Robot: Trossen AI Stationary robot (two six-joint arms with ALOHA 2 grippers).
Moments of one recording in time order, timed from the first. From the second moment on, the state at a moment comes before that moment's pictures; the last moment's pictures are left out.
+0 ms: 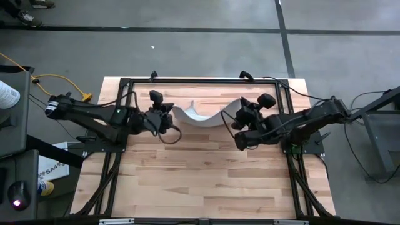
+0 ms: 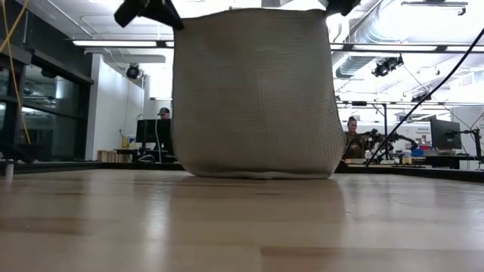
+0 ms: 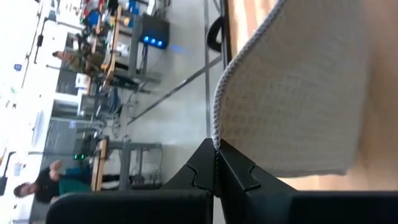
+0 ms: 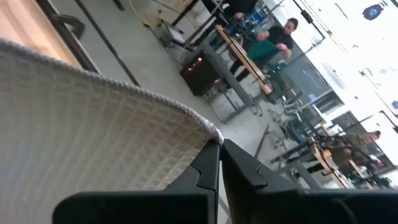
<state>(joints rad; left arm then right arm) -0.17 1.14 1.12 -0.61 -0.93 0.60 0.28 1.44 1.35 -1.17 1.36 0.47</state>
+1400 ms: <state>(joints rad) -0.35 1.14 1.12 -0.74 -0.80 0.19 0.36 1.44 1.35 -1.08 0.95 0.62</state>
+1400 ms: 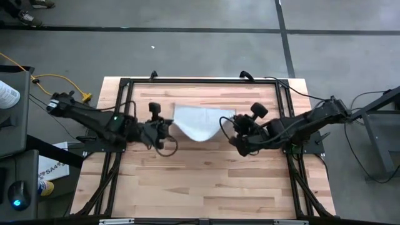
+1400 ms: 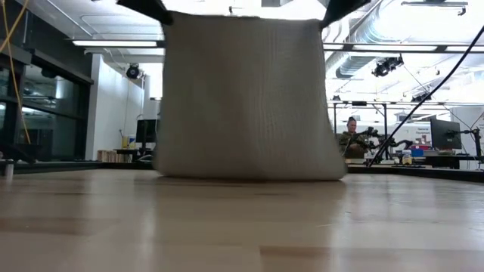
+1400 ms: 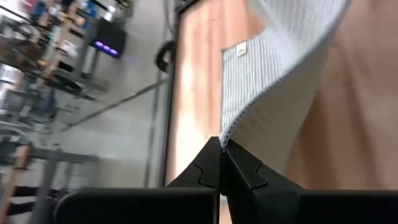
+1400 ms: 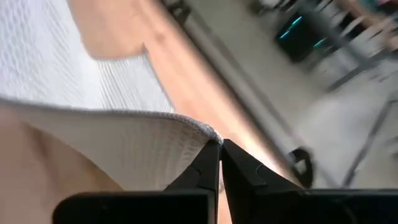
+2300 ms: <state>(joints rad) -0.65 1.50 1.12 -0.86 -0.55 -0.43 0.64 1.61 1.32 -1.09 0.59 0.99</state>
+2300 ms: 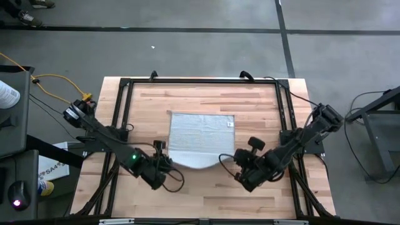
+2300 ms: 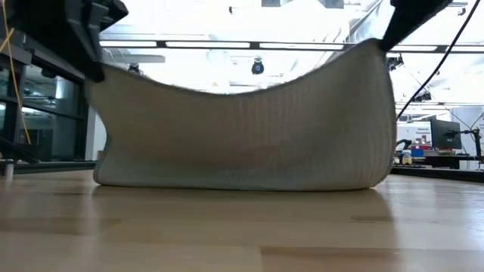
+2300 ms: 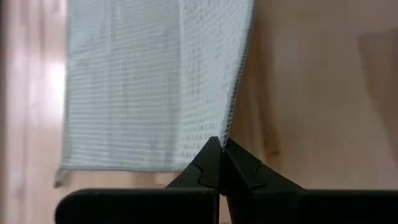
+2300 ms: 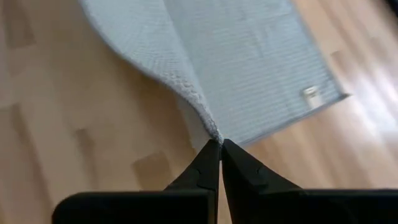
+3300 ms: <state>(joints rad) -0.76 1.53 1.12 -0.75 -0.24 -0.57 0.72 1.73 1.32 -0.81 0.25 0.99</state>
